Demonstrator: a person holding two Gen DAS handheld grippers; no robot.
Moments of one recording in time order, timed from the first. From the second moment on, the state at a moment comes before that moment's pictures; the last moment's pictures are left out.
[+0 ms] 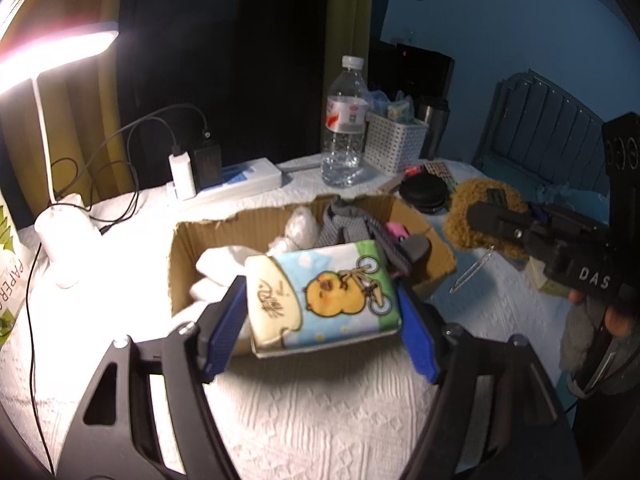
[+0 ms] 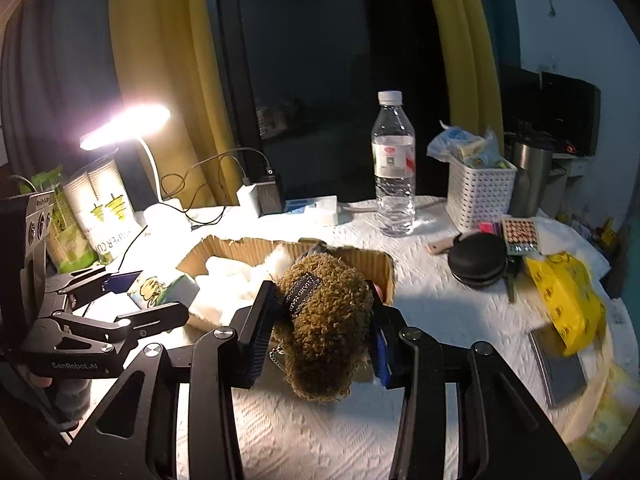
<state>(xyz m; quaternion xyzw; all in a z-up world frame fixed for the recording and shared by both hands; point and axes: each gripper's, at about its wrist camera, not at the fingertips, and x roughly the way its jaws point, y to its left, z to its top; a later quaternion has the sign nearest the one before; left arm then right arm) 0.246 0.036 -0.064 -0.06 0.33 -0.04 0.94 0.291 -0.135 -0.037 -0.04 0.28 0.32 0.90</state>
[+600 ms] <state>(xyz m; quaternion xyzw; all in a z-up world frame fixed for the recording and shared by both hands) 0.308 0.023 -0.092 -0.05 0.36 -0.04 0.93 0.354 -0.116 -0.090 0.00 0.35 0.37 0.86</state>
